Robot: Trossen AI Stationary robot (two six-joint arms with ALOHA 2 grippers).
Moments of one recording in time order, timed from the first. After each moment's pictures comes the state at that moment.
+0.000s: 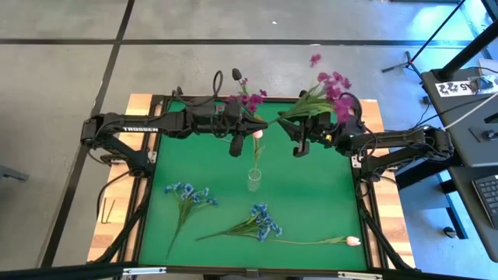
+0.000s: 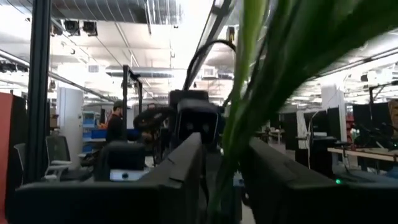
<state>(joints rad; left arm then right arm) 0.16 1.44 1.20 0.22 0.09 -0.11 -0.08 1.21 0.75 0.94 0.01 0.00</state>
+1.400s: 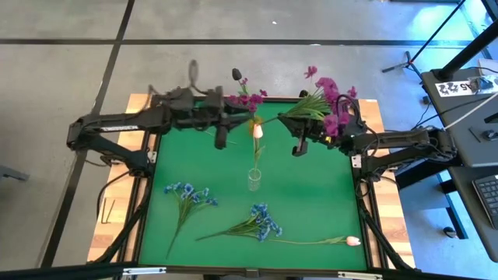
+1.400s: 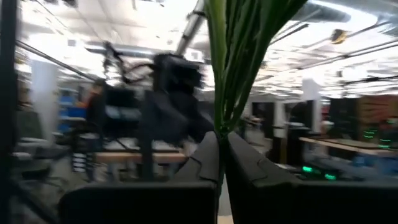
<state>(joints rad) 0.16 1.27 1.20 0.07 0.00 -0.10 -0.08 1.16 0.75 0.82 0.09 -0.09</state>
